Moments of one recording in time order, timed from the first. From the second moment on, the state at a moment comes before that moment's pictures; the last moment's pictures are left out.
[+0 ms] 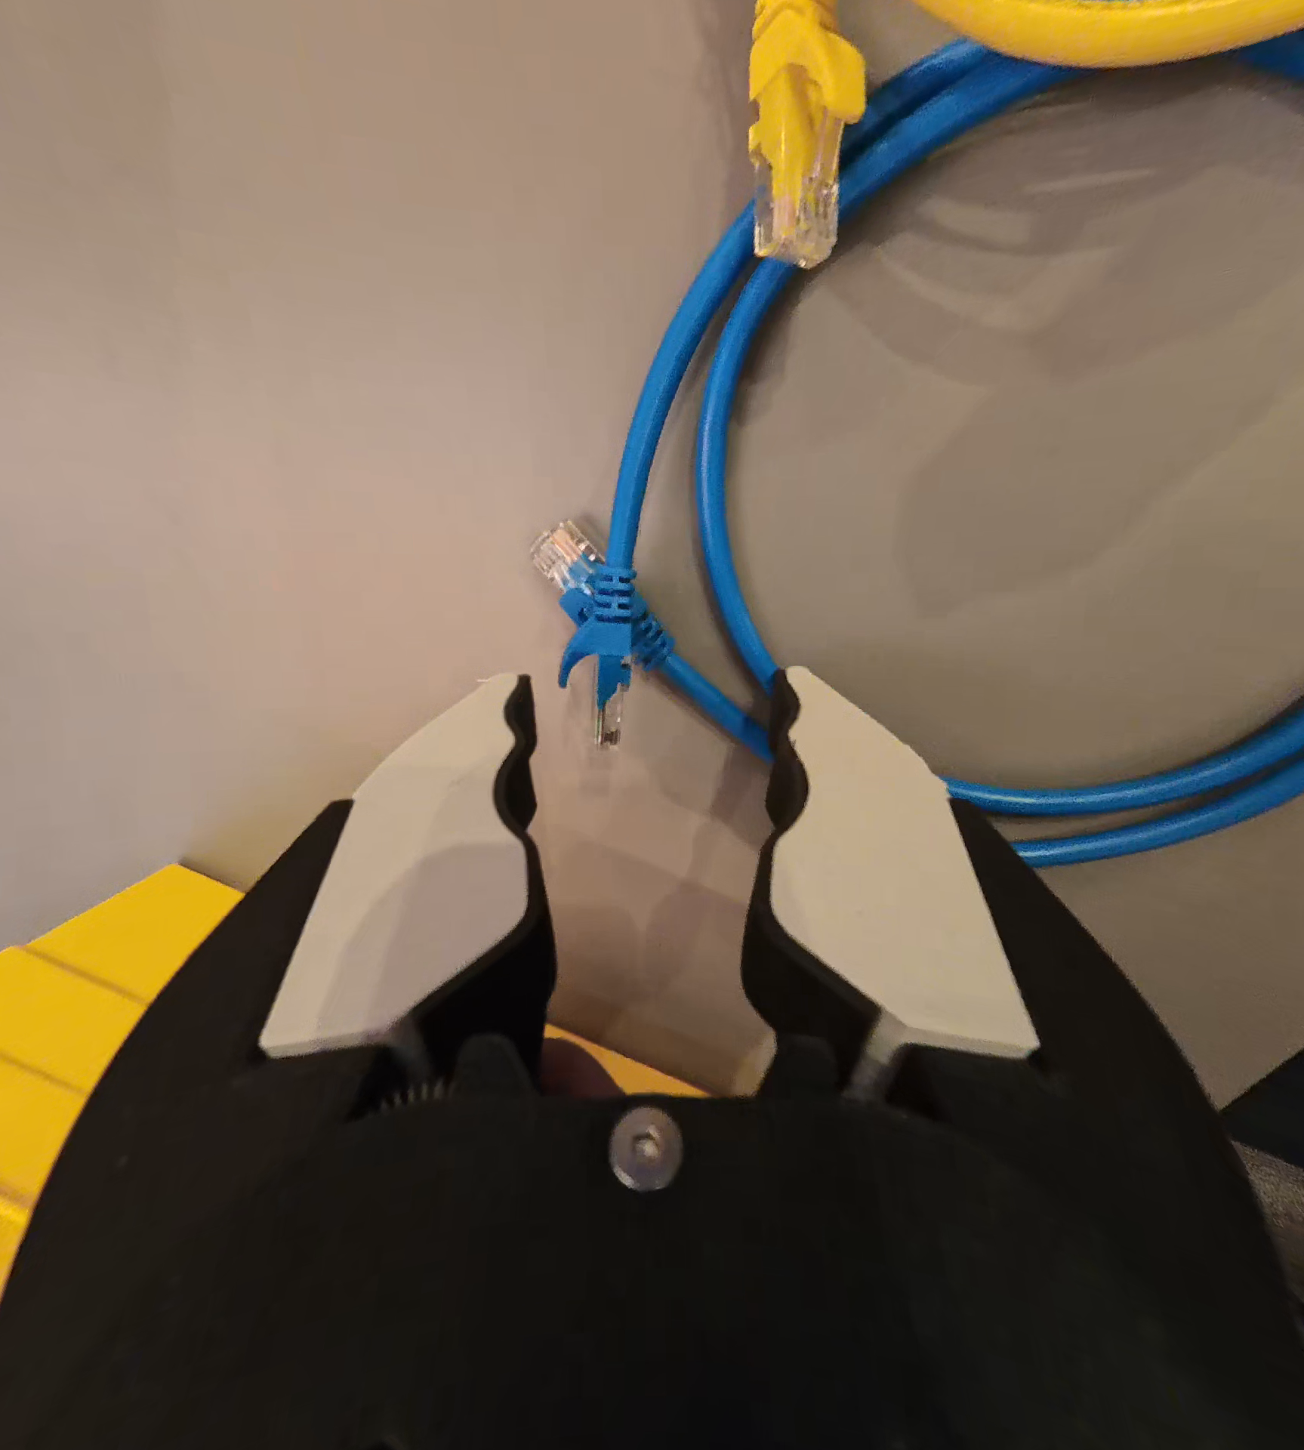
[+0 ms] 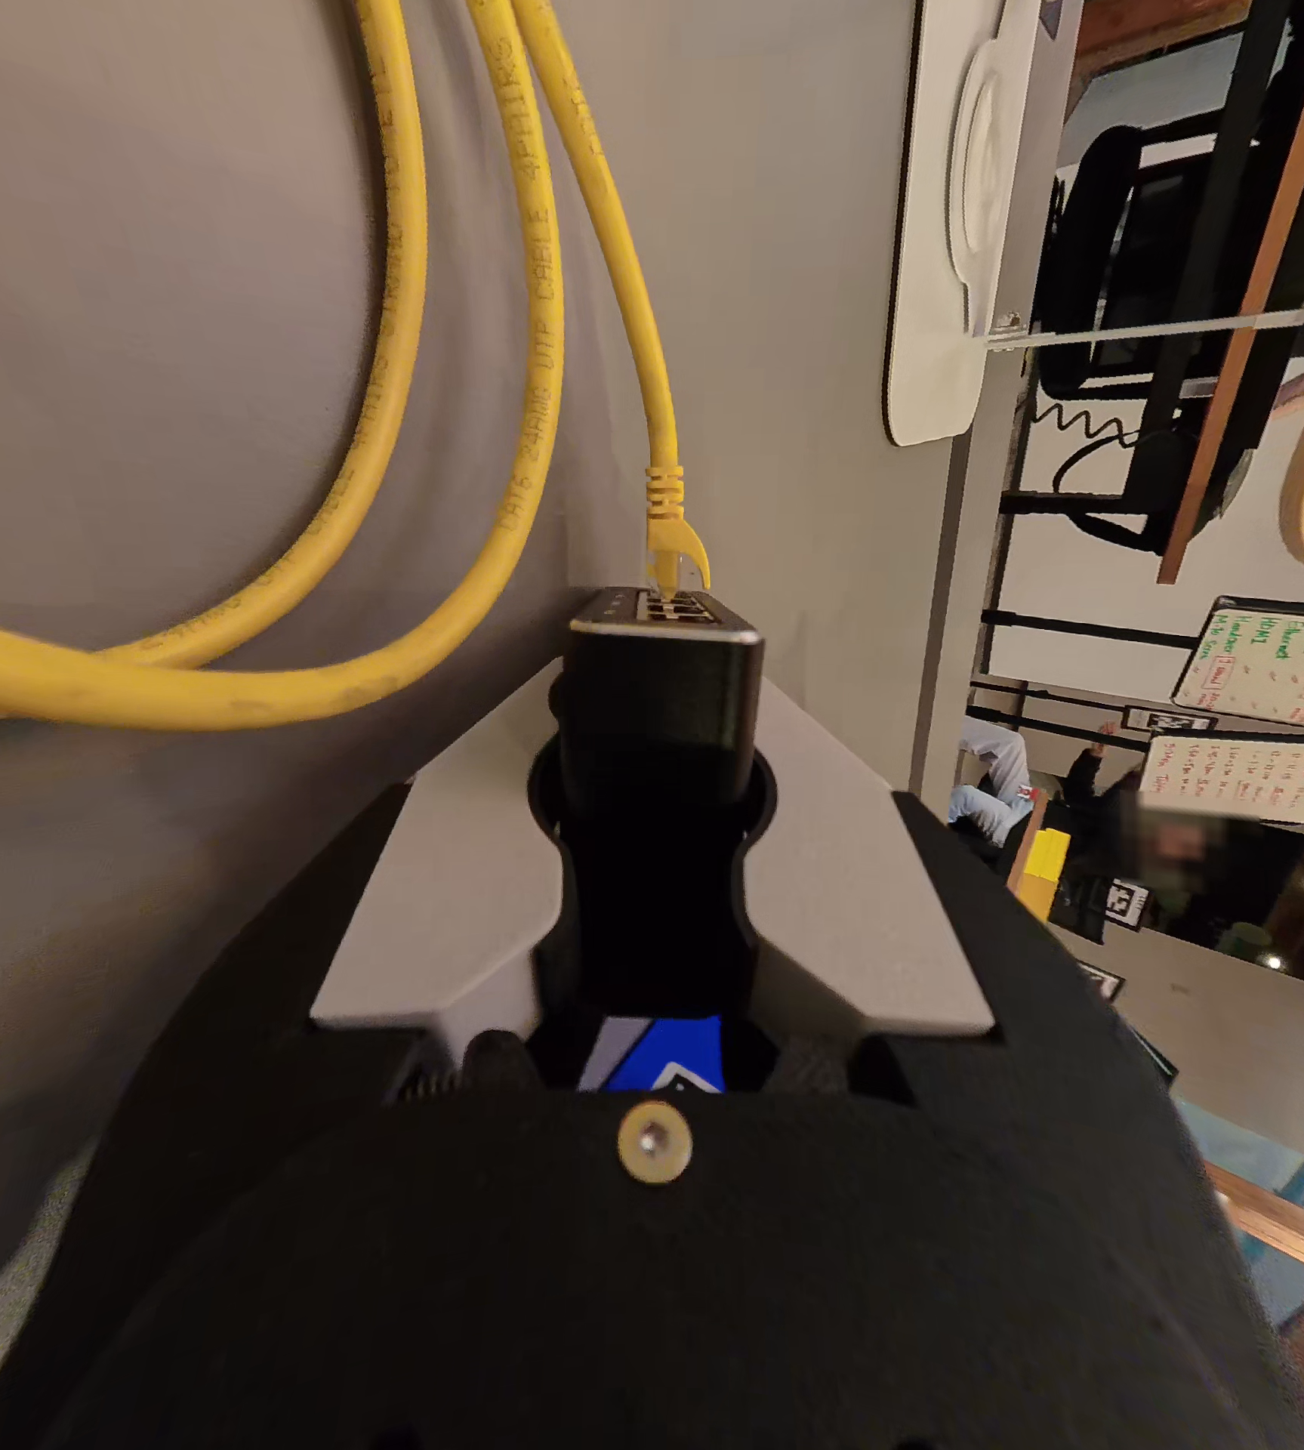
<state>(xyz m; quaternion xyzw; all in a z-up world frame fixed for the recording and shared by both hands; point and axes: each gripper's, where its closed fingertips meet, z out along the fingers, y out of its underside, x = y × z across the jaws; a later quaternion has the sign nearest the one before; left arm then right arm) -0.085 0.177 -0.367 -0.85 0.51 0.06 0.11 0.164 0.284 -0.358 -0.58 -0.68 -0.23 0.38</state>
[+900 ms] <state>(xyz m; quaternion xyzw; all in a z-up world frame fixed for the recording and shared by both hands) -0.092 0.187 -0.358 -0.83 0.53 0.09 0.14 0.180 0.214 -0.317 -0.64 -0.71 -0.11 0.27</state>
